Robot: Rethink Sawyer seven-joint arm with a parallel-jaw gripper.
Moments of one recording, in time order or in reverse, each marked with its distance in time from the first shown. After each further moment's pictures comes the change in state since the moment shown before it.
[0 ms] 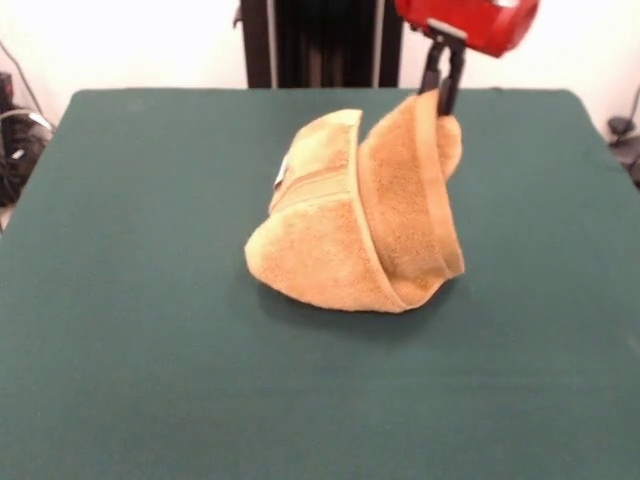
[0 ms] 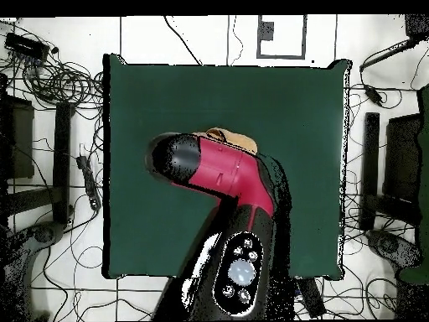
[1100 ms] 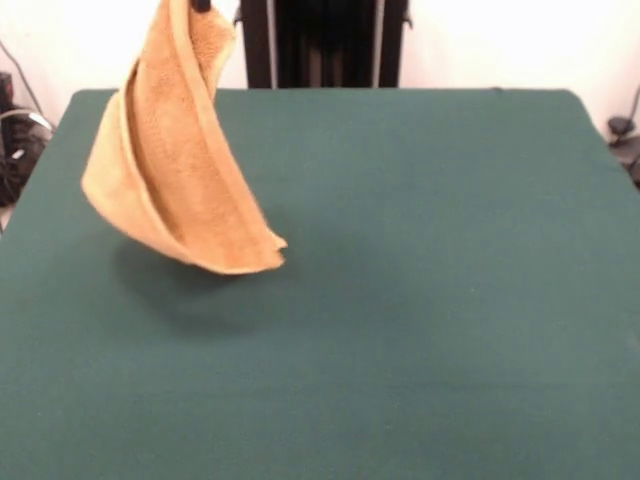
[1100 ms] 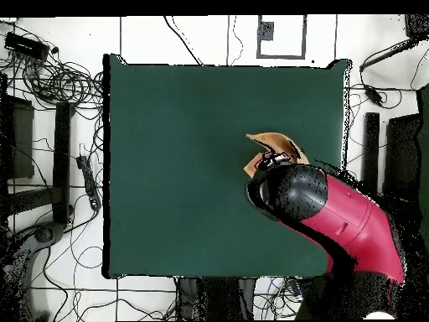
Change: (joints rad) arm -0.280 -0.203 0.000 0.114 -0.142 0.003 0.000
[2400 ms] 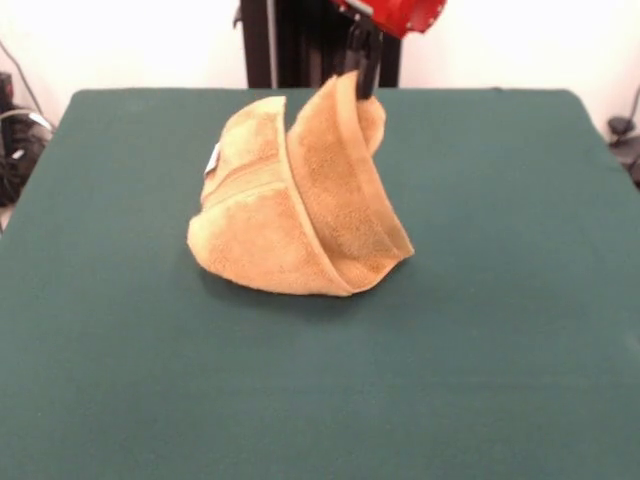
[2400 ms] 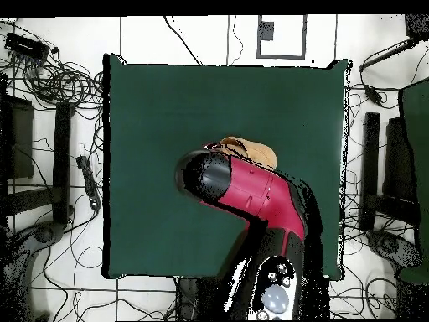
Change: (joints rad) arm 0.217 0.148 -0.010 -0.012 0.093 -0.117 0.130
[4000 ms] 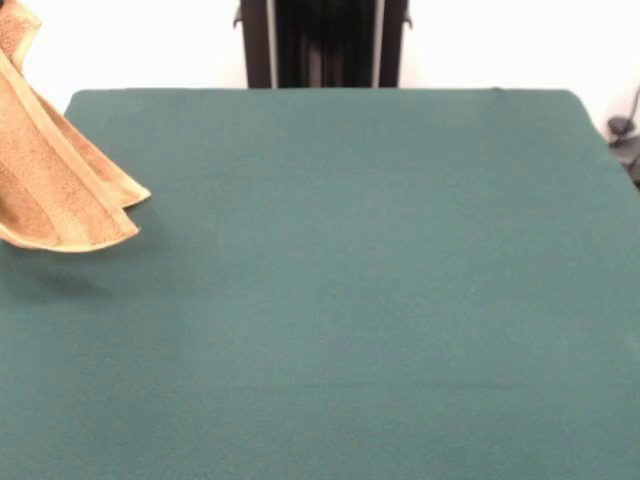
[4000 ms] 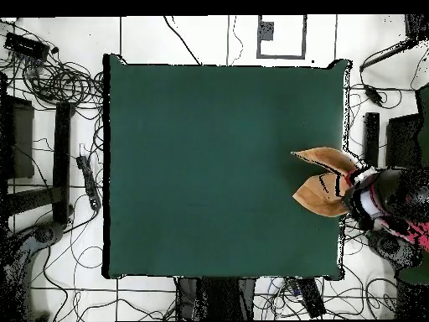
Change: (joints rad) arm -0.590 -0.087 0.144 -0.159 -0.235 0.312 -0.158
